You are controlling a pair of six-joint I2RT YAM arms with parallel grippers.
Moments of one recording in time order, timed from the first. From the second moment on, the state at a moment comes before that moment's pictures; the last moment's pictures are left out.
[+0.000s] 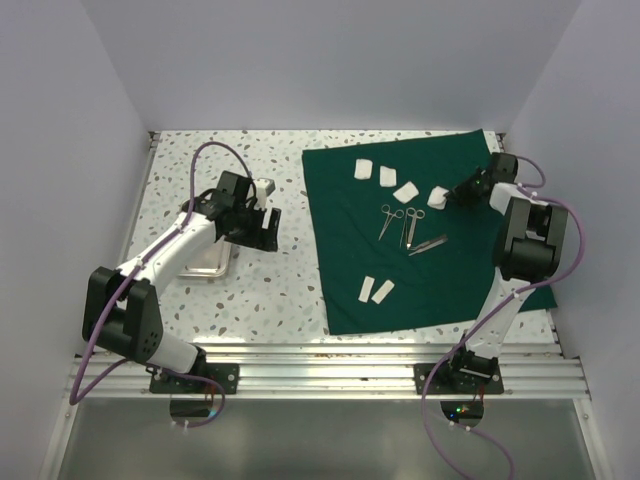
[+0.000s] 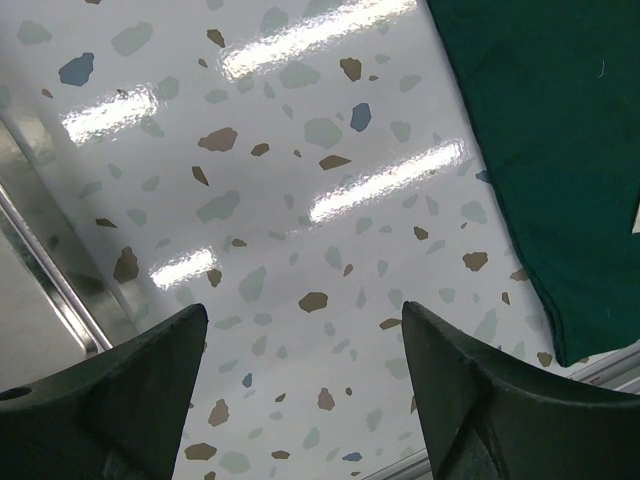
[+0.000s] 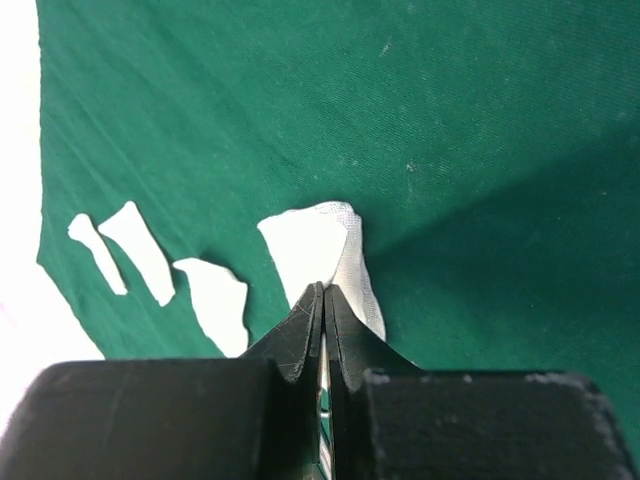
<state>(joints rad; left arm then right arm) -0.33 1.48 1.09 -0.65 0.18 -0.10 -0.26 2.08 1.40 -0.18 -0.31 0.73</state>
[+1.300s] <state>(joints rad) -0.32 1.48 1.09 -0.65 0.21 -0.10 -0.26 2.12 1.54 -0.37 -0.33 0.59</state>
